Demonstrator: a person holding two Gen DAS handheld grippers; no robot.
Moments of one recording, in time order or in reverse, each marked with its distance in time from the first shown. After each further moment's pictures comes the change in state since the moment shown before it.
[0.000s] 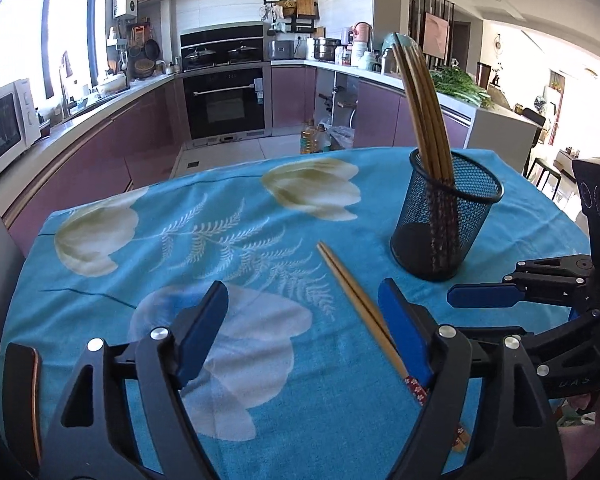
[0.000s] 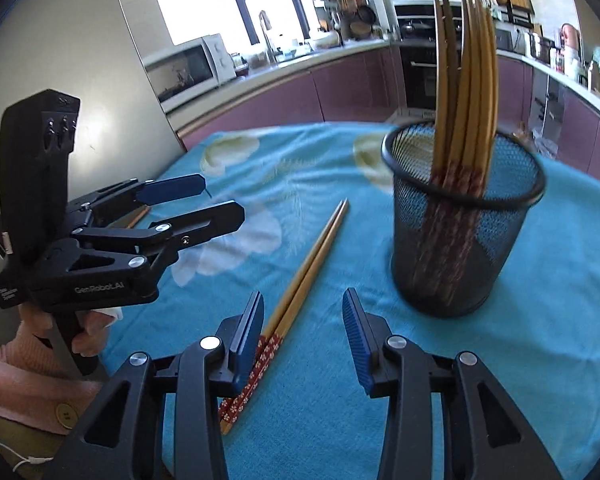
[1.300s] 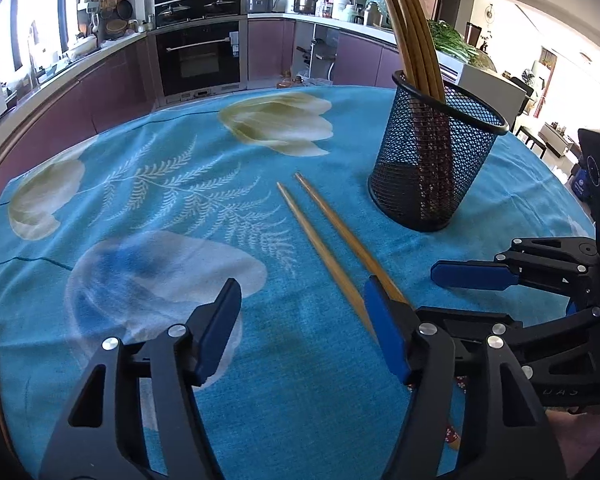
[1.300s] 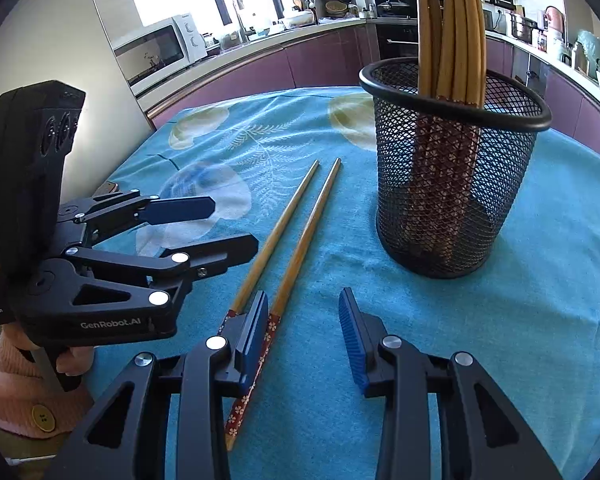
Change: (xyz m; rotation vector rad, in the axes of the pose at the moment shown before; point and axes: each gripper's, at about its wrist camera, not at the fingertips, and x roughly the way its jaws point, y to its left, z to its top) left arm 0.051 -0.023 -0.017 0.007 0.184 -0.109; right arm 0.016 -0.006 -0.008 0.041 0.055 -0.082
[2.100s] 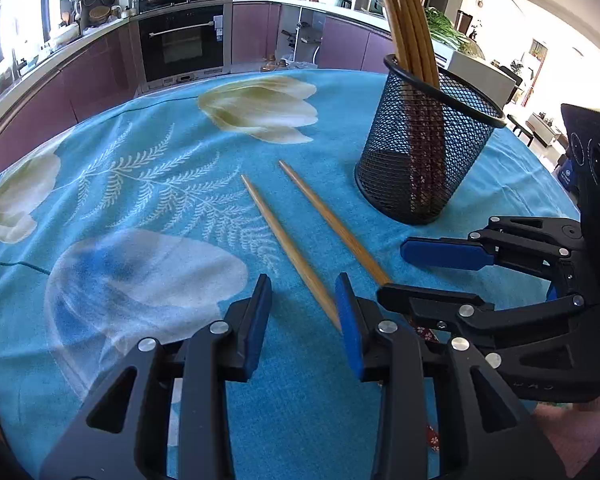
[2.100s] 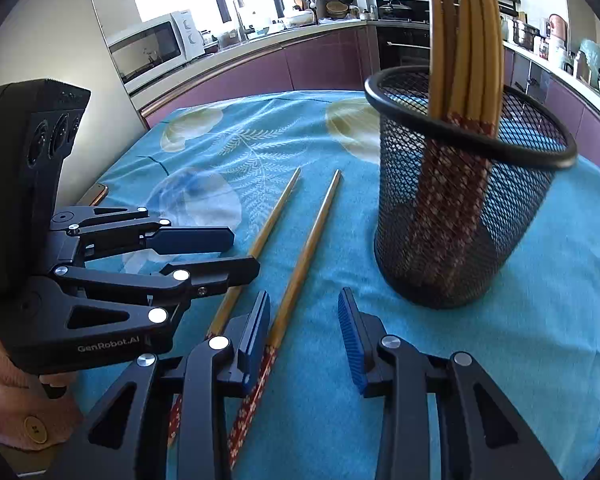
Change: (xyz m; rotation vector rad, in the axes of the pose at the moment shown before) left arm 0.013 0.002 0.007 0.000 0.062 -0.065; right arm 0.016 0.002 0.019 -0.030 0.003 -0.035
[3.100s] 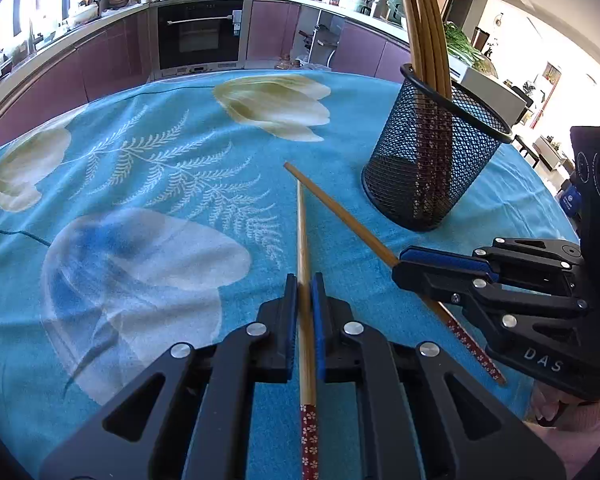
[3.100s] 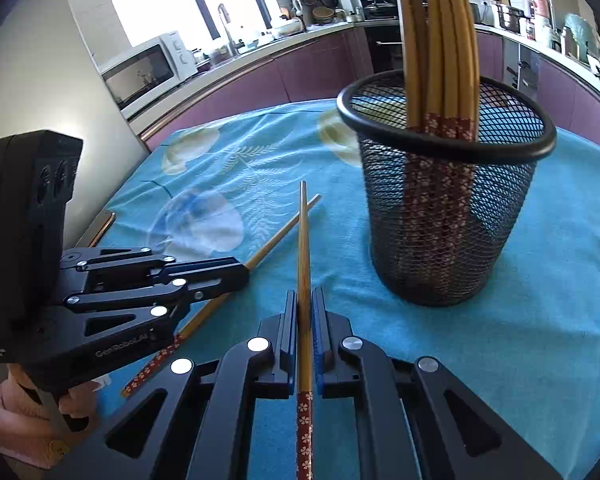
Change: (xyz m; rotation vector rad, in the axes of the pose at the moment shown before) left arm -0.003 0.003 -0.007 -0.084 -0.007 0.001; right arm -0.008 -0.006 -0.002 0.082 -0.031 0.057
